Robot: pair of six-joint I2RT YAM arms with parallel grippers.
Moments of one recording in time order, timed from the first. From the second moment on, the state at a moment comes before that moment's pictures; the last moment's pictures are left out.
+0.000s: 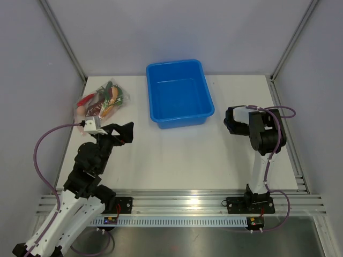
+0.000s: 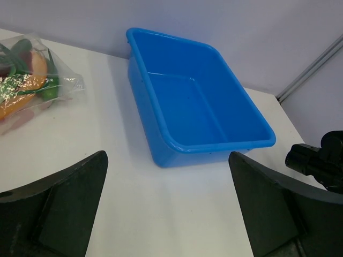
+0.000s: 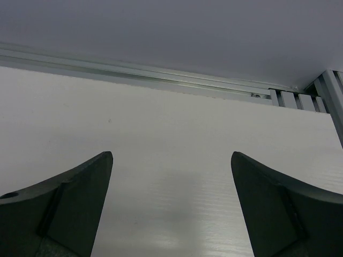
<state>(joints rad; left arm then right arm) -0.50 0.42 0.57 -0.15 -0.29 -0.41 0.16 2.05 1.22 -1.33 1.32 2.02</state>
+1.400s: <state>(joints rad) -0.50 0.57 0.63 -0.34 -0.65 -0.63 0.27 1.25 1.19 -0.83 0.73 1.11</state>
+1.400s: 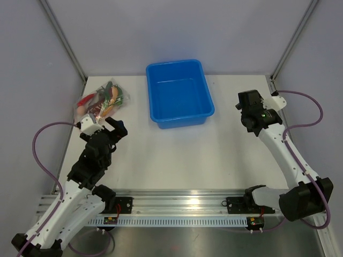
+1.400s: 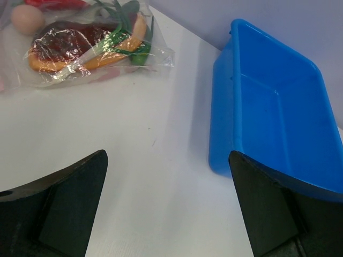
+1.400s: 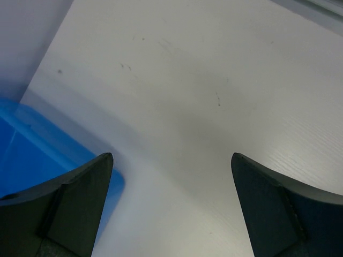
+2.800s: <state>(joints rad) -0.14 0.78 0.27 -0.03 -0.56 -1.24 0.27 1.00 0.80 -0.36 0.37 0.95</state>
